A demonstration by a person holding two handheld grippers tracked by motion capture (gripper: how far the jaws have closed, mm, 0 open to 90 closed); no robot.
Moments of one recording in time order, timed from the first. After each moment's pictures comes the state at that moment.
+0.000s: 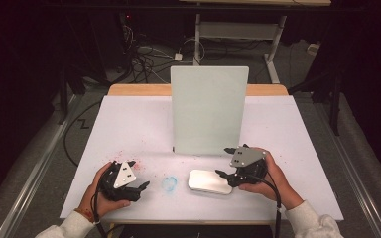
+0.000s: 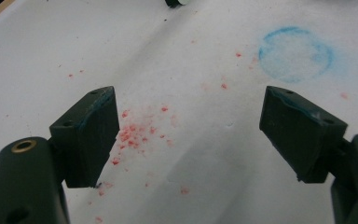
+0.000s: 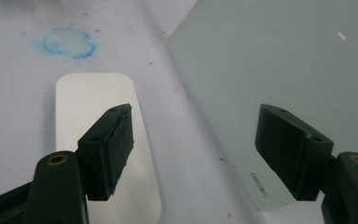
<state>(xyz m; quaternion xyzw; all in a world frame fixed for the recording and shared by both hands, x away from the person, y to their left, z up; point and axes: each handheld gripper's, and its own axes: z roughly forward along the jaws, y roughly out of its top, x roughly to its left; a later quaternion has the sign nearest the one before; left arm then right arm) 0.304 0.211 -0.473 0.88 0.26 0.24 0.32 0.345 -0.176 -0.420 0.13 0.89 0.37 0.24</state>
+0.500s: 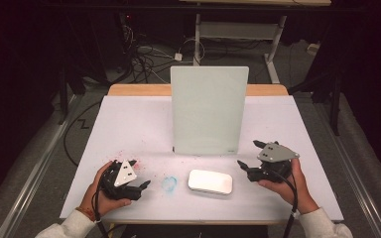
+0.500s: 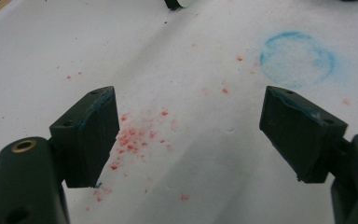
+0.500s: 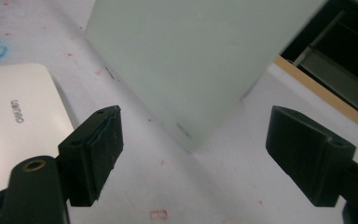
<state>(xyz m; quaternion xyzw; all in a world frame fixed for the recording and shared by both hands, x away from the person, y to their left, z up) 0.307 0.209 -0.473 0.87 0.27 0.24 0.33 0.343 -0.236 -0.422 0.25 0.83 0.39 0.31</state>
